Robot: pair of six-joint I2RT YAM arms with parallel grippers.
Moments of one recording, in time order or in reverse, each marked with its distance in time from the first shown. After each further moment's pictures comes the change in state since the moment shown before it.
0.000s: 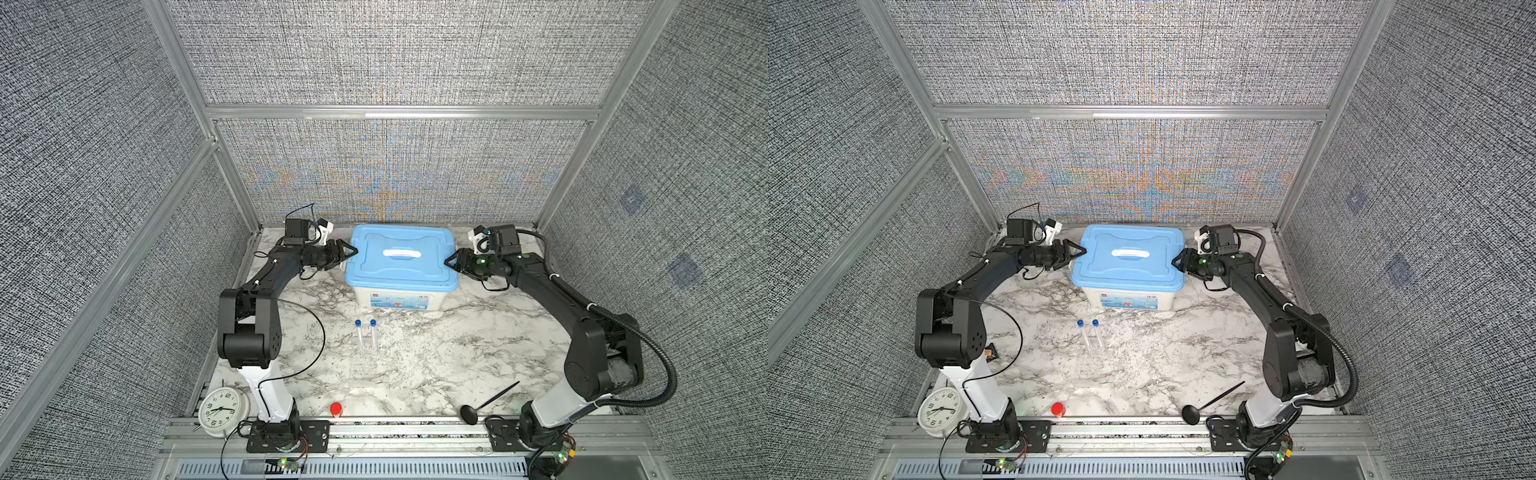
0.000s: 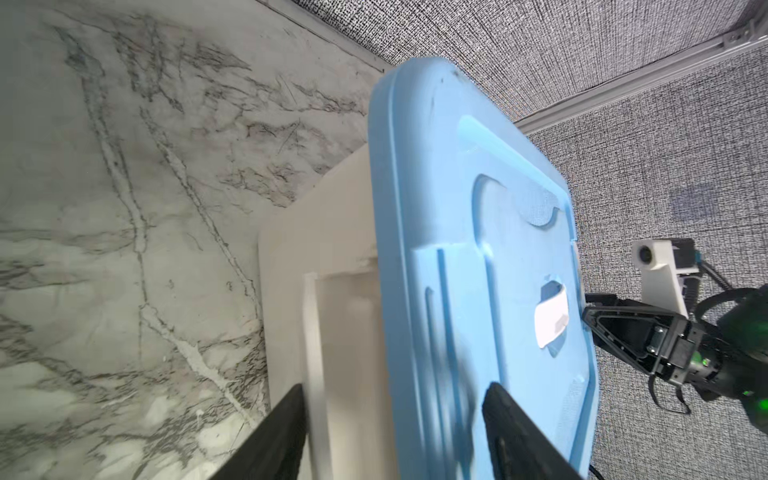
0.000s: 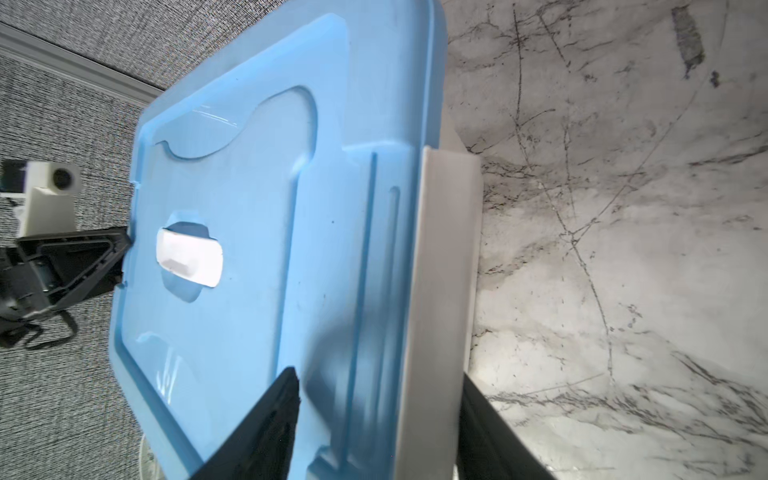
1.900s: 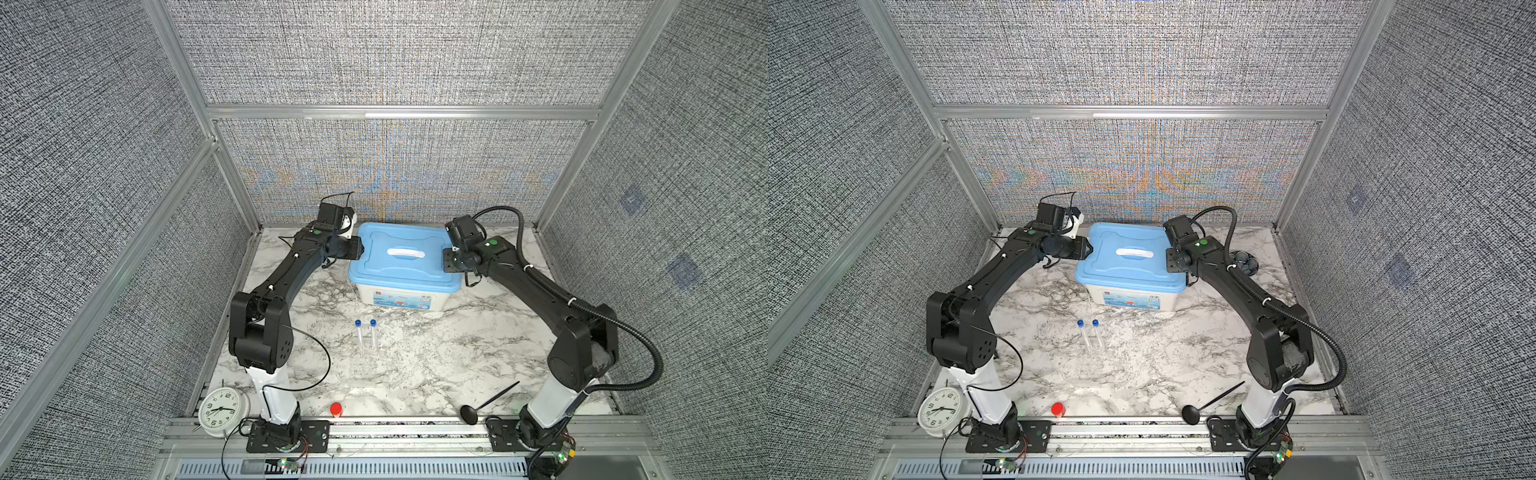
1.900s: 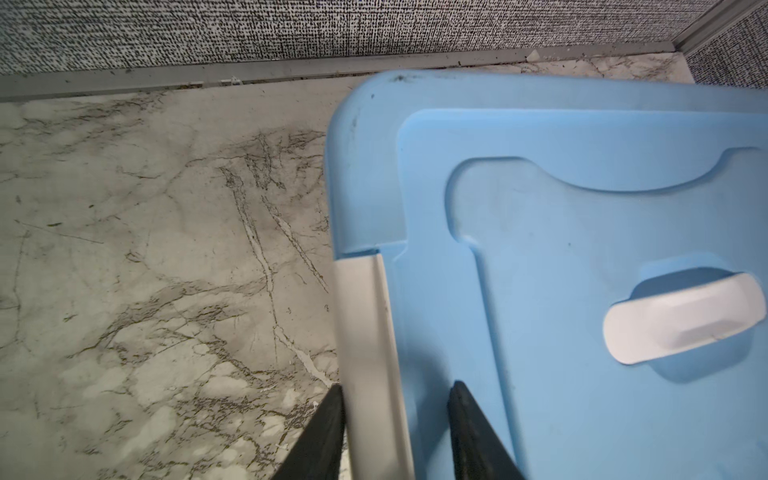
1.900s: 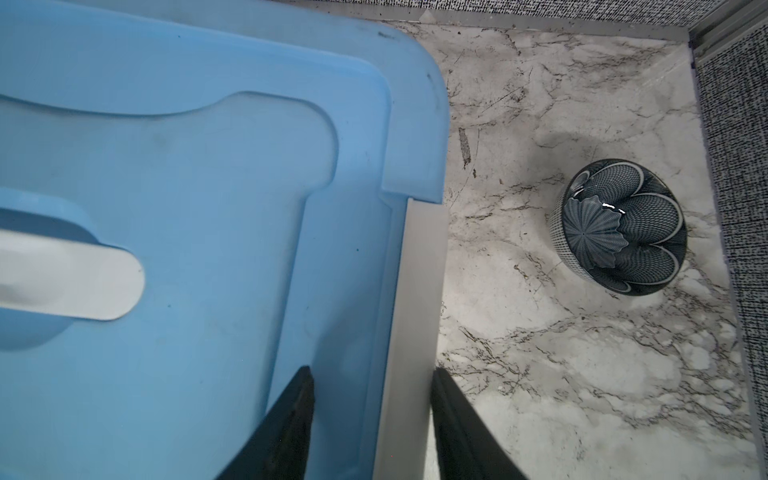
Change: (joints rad) left arm -0.232 0.000 0.235 -0.289 -0.566 0.278; right arm 0.252 0.109 0.285 -0.327 0.684 -0.142
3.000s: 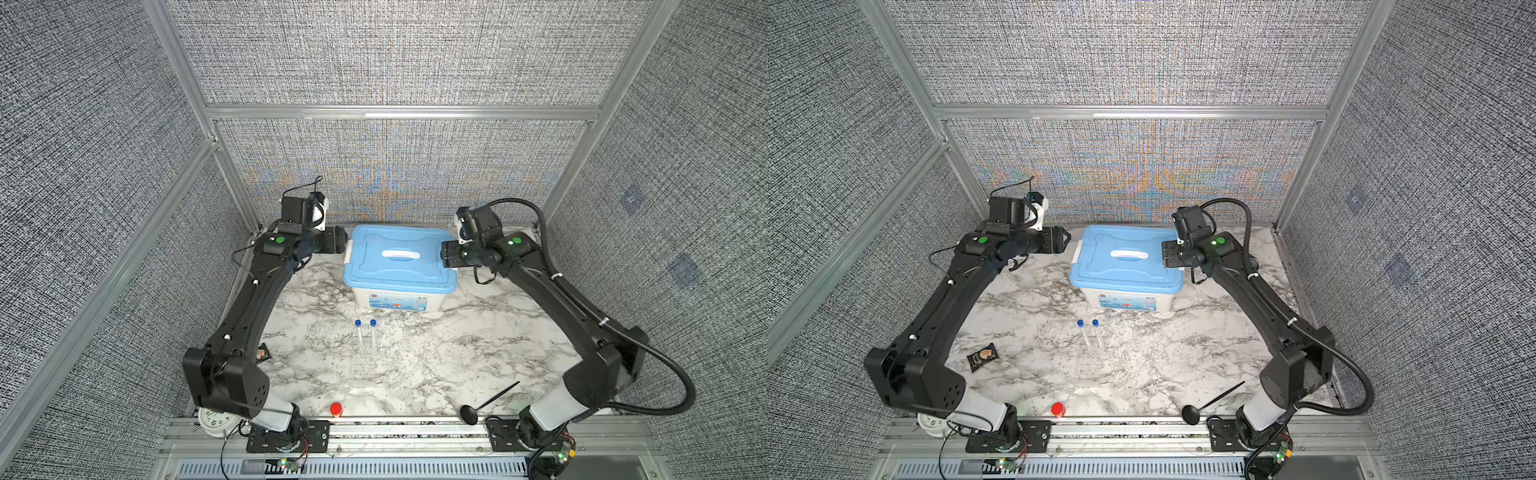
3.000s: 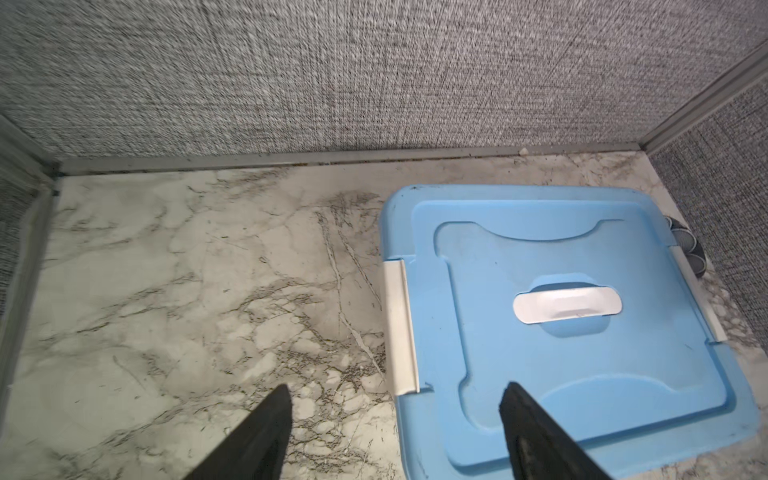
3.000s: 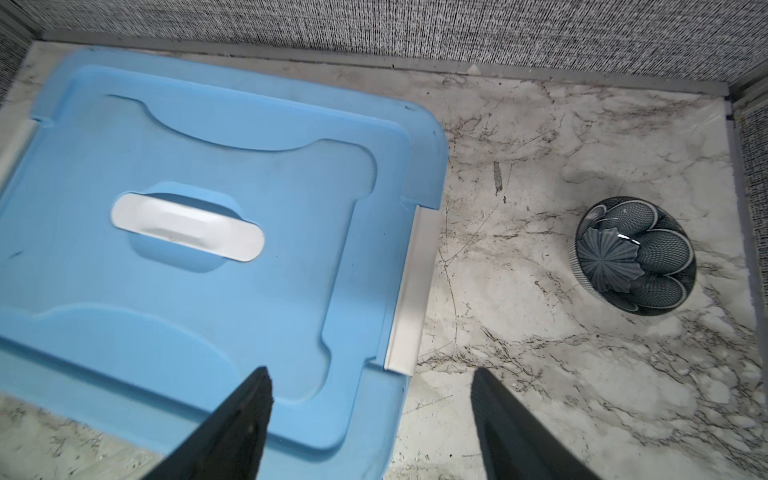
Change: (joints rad) left arm 0.085 -0.373 -0.079 -0.068 -0.110 -0.021; right arm 0.000 -0.190 0.026 -0.047 -0.114 -0.059
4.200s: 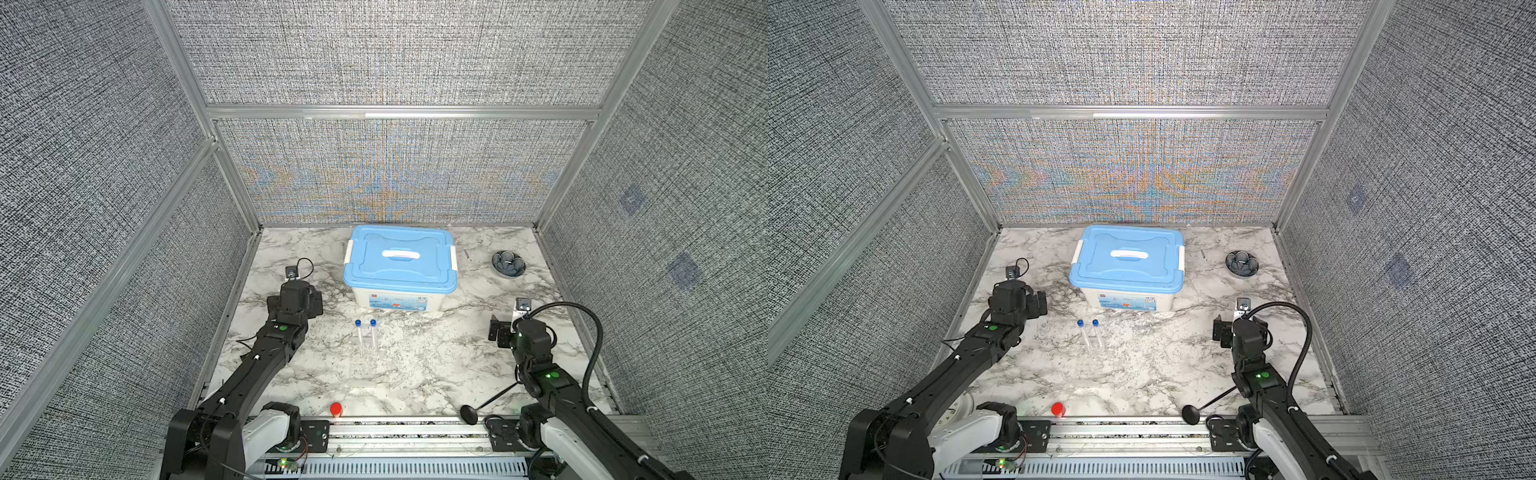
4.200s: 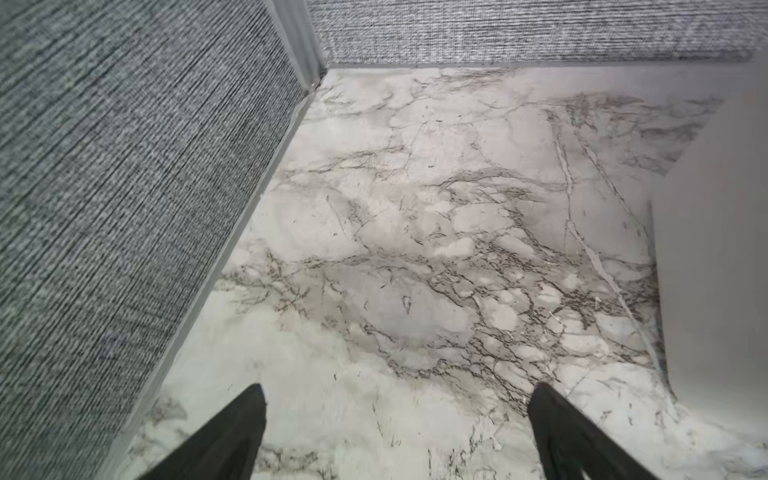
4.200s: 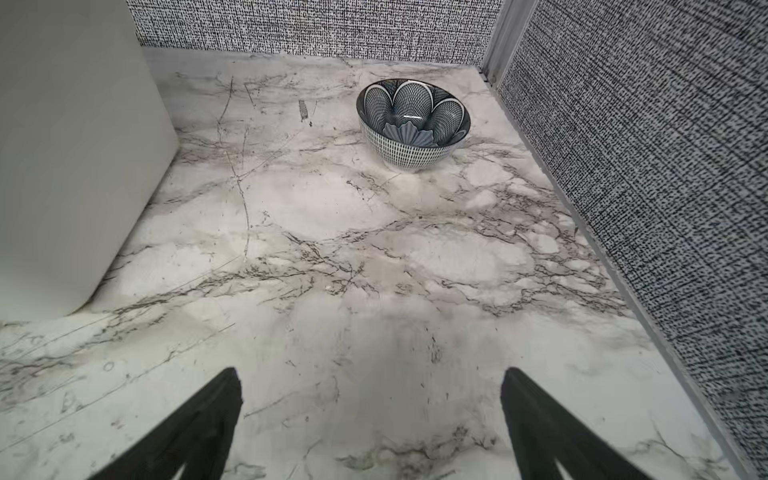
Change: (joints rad) left arm 0.002 -0.382 -1.012 0.660 -0.504 0.076; right arm -0.259 -0.793 -1.444 0.988 0.166 -0.201
